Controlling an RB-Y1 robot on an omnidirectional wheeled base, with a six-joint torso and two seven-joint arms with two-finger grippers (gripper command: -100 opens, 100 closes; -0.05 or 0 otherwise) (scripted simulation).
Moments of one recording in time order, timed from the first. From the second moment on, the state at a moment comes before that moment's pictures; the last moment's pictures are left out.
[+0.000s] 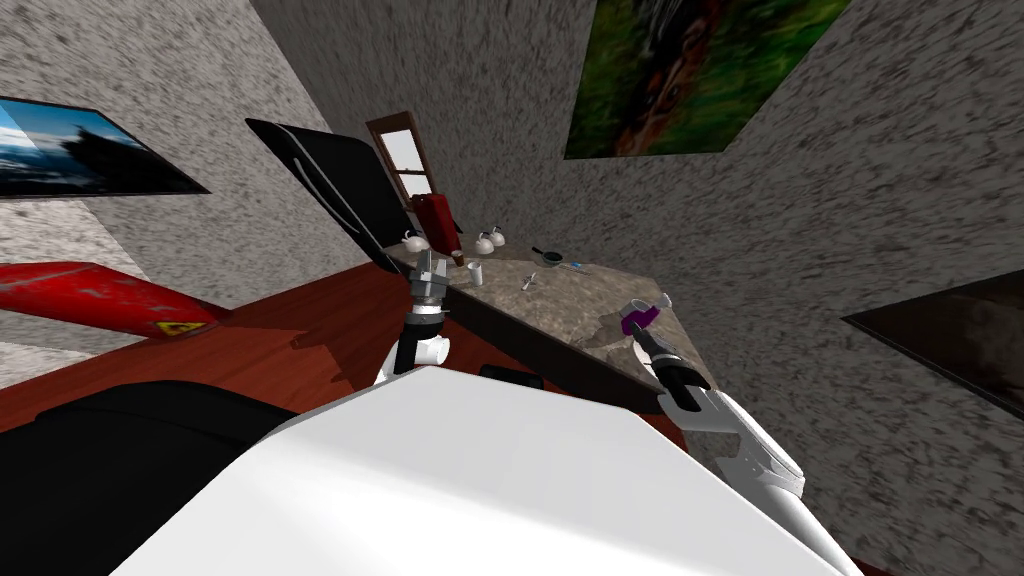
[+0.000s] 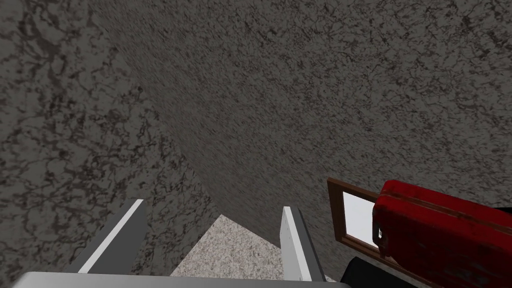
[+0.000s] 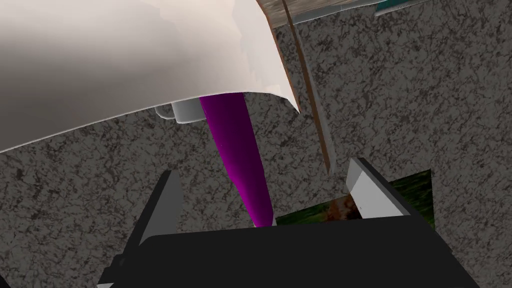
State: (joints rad) left arm 0.46 0.03 0.02 -2.25 -0.02 -0.48 0.05; right arm 0.40 -0.70 -0.16 -1.70 0.46 0.09 0.12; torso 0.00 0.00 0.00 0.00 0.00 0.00
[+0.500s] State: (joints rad) left arm 0.46 0.03 0.02 -2.25 -0.02 -0.48 0.05; right arm 0.36 -0.80 -0.17 -1.59 0.52 0.17 0.16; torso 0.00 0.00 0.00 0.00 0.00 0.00
